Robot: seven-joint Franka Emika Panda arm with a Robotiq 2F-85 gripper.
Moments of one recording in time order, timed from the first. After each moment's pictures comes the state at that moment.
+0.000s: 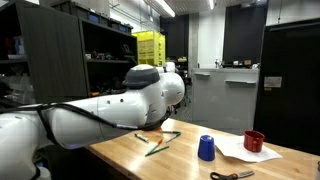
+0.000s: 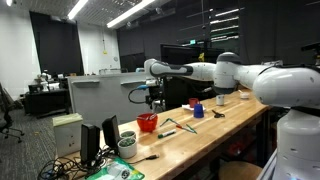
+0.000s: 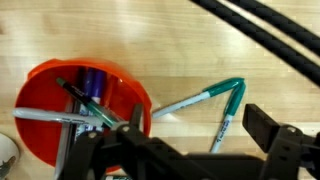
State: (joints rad) arm -0.74 1.44 1.68 -1.24 -1.53 1.37 -2.60
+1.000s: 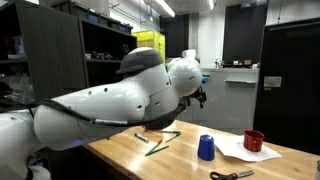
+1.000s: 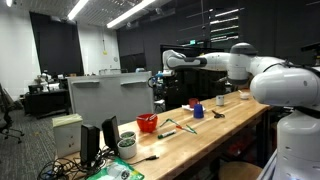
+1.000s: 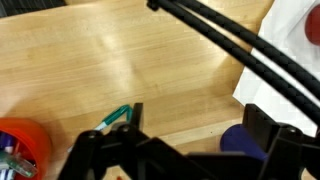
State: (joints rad) arm -0.97 1.29 1.64 -1.26 -1.51 1.51 -2.60
